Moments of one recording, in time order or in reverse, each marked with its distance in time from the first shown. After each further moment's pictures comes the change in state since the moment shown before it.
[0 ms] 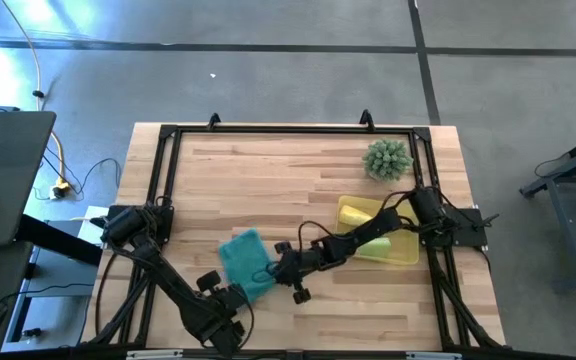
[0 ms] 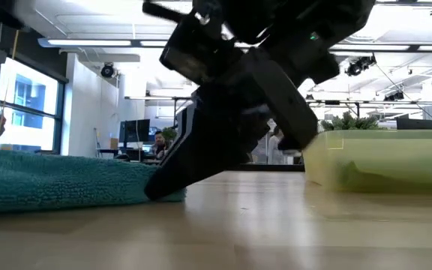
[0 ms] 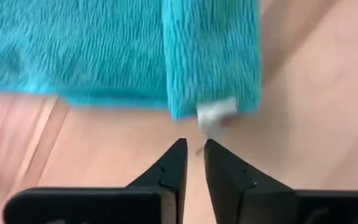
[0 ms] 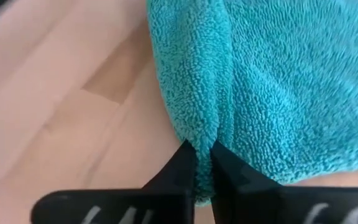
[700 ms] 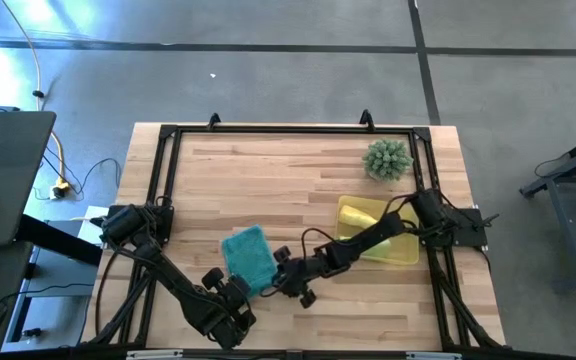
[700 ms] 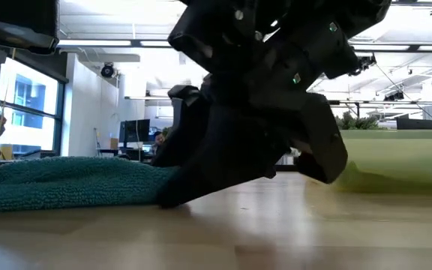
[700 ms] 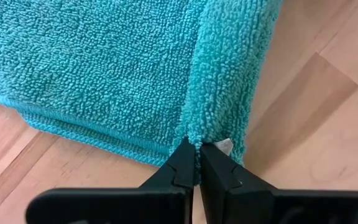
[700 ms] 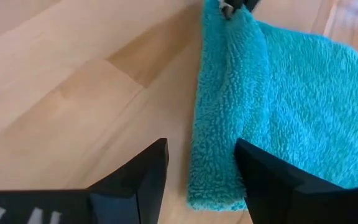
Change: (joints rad) left arm 0.005 0.000 -0.133 0.200 -0.150 -0.178; right arm 0.043 -0.017 -0.001 0.031 0.074 -0.269
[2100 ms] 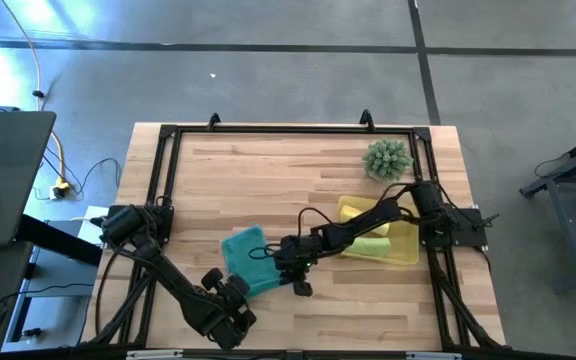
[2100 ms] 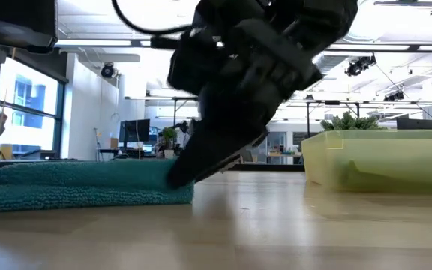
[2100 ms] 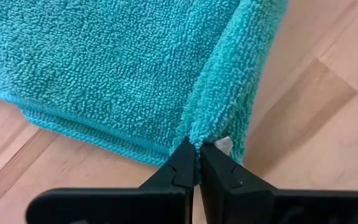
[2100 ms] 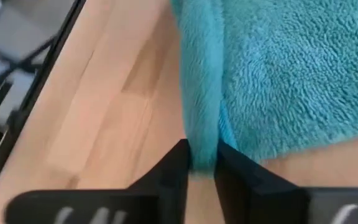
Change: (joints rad) left arm -0.005 -0.004 0.003 -0.007 -0.015 -0.034; right arm -0.120 -0.040 -0.007 -0.038 -0.373 0.568
